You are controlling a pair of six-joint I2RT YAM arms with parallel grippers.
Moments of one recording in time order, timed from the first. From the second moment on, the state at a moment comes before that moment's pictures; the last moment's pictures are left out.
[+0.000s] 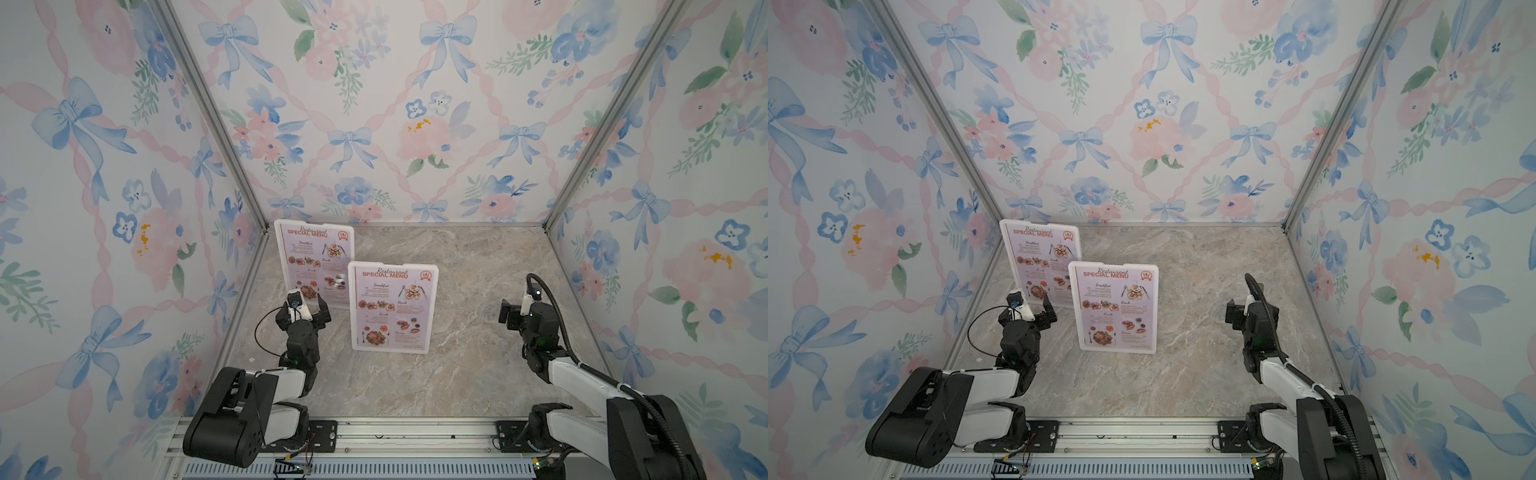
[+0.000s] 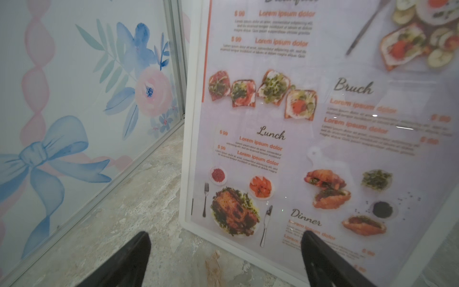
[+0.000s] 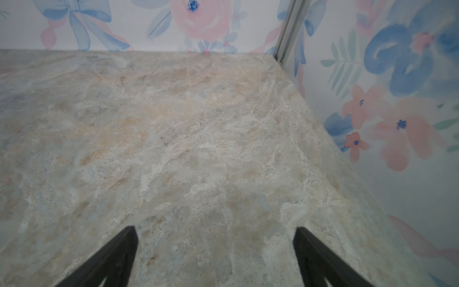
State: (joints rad) left arm -0.19 1.30 0.10 1.08 -0.45 -0.06; right arm 0.09 1.13 0.27 0.45 0.28 0.01
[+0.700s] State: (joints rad) left arm -0.15 1.57 0.17 1.35 -0.42 0.00; right arm 0.13 1.57 0.30 0.94 0.32 -0.03
